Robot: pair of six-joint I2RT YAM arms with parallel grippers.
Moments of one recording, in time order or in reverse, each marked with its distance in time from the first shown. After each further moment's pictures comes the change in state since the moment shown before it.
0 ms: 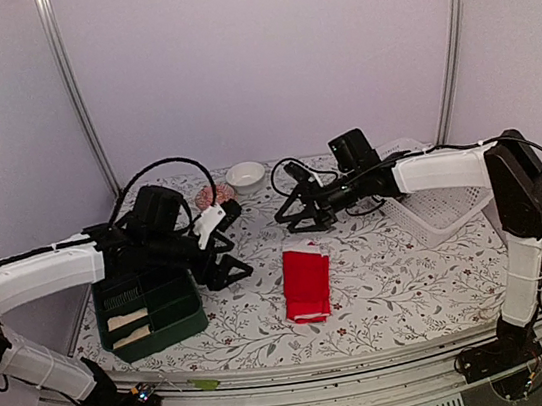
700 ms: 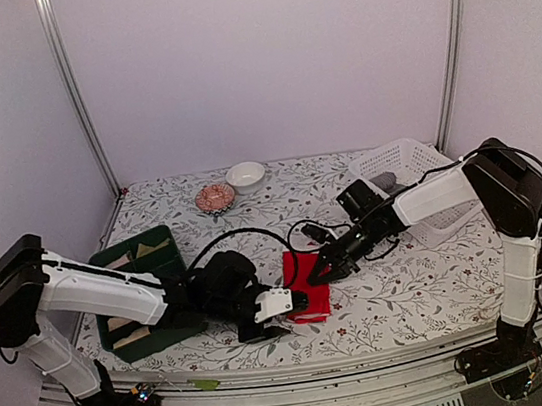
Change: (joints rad) left arm -0.400 0.257 -0.153 0.298 -0.218 0.377; right arm 0.021 -0.021 -0.301 -0.062 -0.039 -0.072
